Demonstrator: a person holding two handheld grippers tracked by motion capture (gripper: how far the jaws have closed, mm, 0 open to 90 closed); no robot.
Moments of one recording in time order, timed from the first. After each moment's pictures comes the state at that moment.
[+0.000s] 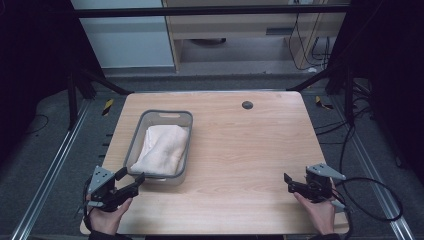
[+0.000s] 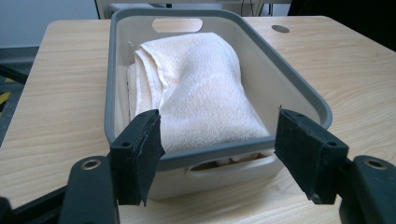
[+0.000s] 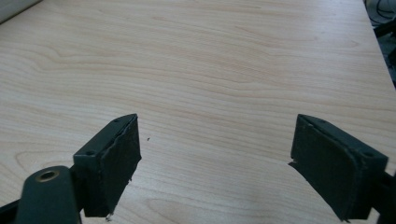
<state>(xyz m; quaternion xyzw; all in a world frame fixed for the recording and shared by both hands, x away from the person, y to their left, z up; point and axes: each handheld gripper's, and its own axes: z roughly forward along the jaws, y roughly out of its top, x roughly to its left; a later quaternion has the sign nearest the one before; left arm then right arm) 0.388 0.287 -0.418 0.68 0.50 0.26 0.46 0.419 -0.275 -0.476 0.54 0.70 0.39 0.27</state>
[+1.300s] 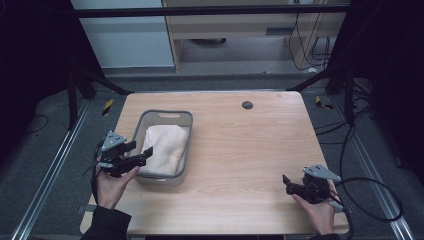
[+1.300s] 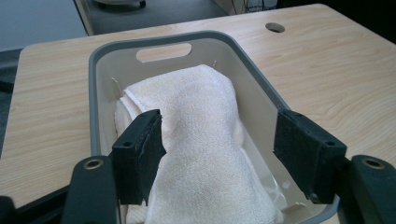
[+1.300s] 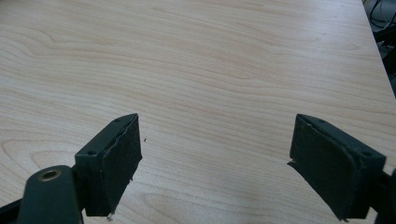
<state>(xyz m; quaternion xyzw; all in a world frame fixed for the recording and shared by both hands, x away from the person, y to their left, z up) 0.459 0.267 -0.372 0.73 0.48 0.24 0.42 0.418 -0.270 -0.481 0.53 0.71 0.37 0.28</state>
